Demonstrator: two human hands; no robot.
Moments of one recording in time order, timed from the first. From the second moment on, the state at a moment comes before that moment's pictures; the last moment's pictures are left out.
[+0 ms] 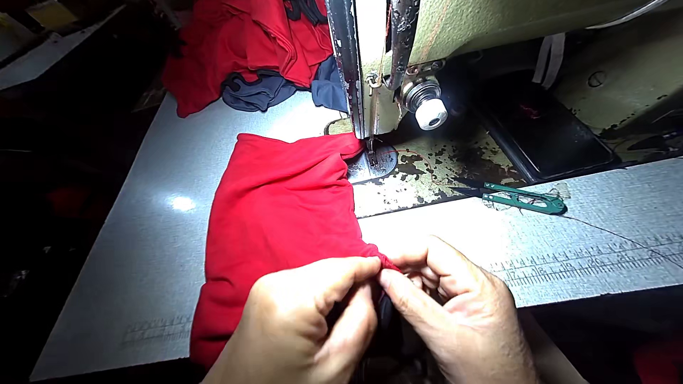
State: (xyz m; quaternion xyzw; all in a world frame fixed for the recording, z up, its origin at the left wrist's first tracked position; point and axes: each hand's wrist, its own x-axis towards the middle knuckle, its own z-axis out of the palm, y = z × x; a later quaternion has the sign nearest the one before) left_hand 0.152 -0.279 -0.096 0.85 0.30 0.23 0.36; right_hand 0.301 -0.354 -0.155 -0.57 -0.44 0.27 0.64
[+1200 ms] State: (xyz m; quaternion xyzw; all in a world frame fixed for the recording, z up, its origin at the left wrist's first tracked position) left_hand 0.182 -0.234 -0.150 0.93 0.33 0.13 0.01; right_hand 0.389 -0.331 -0.174 -0.44 -0.86 -0.06 0.26
